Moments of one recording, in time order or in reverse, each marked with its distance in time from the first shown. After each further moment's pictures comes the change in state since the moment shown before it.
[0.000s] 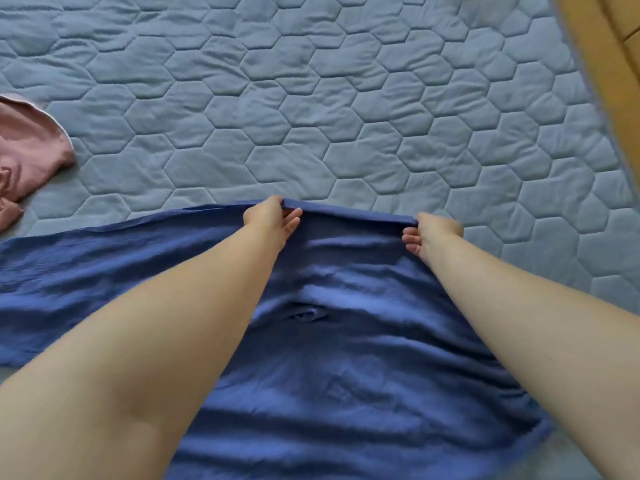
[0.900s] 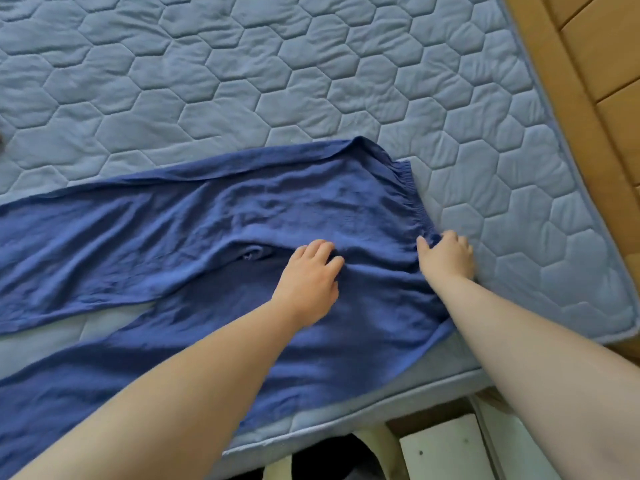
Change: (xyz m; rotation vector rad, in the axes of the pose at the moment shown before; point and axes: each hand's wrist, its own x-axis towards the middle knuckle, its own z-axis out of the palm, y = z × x) left_hand -0.091 -0.178 -0.033 1.912 -0.552 1.351; right_hand -0.007 0.119 -0.155 -0.937 0.295 -0.352
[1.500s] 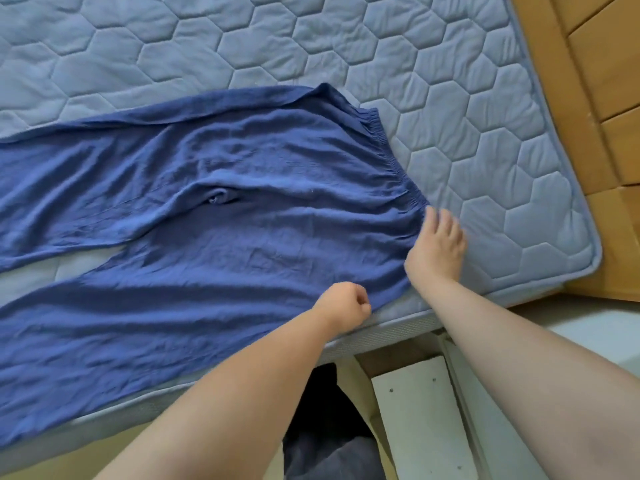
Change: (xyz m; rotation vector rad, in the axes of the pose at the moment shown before) left_hand -0.042 0.155 0.047 -0.723 -0.597 -0.391; right_hand -0.064 0.107 0.002 -0.265 0.148 -0.271
